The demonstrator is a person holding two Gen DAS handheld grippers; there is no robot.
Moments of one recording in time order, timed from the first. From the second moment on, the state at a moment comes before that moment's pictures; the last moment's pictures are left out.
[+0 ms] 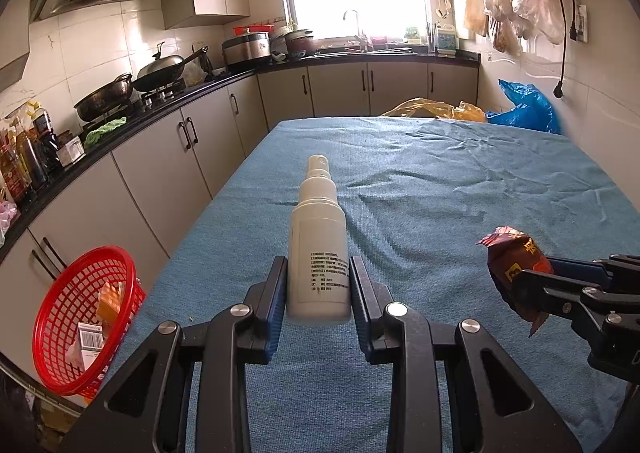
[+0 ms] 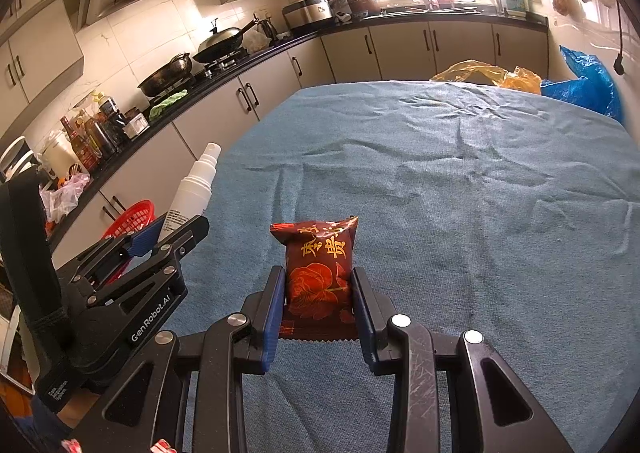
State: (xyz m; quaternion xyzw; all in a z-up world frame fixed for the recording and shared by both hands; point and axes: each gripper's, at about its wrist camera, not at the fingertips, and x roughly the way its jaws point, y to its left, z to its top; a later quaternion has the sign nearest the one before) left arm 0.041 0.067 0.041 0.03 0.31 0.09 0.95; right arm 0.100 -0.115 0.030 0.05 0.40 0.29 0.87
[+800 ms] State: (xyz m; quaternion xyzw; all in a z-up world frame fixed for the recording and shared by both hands) left arm 0.000 0.102 0.065 -0.02 0.30 0.09 0.95; right arm 0.078 -0.094 0.056 0.05 0.37 0.28 0.88
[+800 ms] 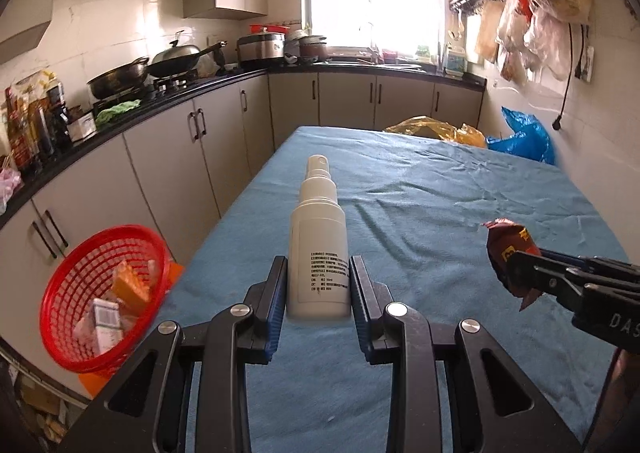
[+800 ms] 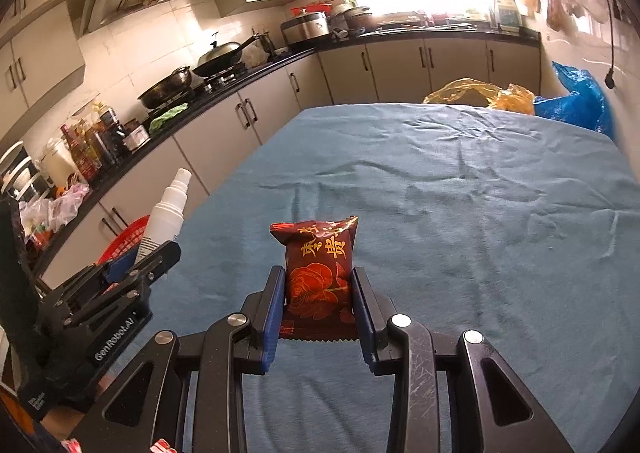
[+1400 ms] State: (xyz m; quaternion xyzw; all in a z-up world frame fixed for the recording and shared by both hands) left arm -0.061 0.217 0.082 -0.10 0.27 0.16 0.94; right arm 0.051 0.019 0.077 0.01 0.38 0.35 0.86
